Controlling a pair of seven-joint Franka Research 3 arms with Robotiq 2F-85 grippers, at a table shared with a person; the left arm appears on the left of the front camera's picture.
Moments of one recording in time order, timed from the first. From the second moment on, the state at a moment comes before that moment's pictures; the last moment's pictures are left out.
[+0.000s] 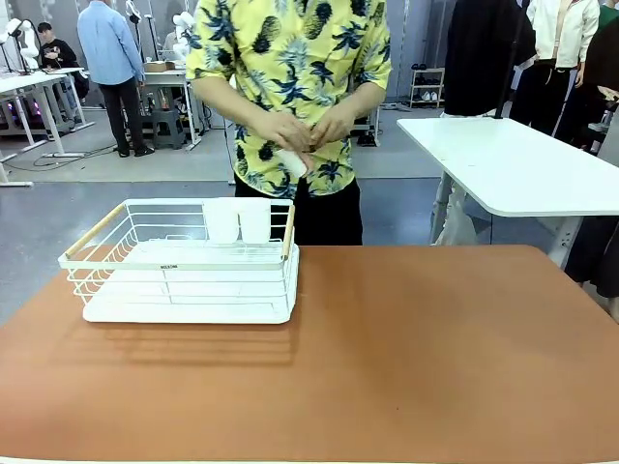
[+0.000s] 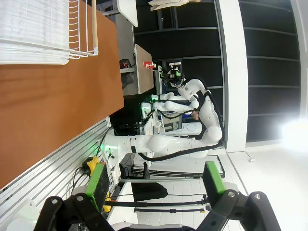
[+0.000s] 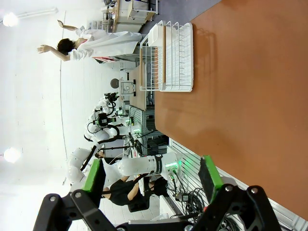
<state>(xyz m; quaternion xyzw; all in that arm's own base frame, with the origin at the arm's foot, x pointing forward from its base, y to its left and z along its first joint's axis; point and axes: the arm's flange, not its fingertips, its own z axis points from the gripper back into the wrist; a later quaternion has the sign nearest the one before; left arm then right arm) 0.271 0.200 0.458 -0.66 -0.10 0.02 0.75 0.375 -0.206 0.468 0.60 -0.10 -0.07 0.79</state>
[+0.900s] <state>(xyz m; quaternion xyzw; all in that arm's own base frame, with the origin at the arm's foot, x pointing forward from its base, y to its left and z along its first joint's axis) 0.271 0.200 0.458 -0.66 -0.10 0.02 0.75 0.375 -0.206 0.468 0.60 -0.10 -0.07 0.79</state>
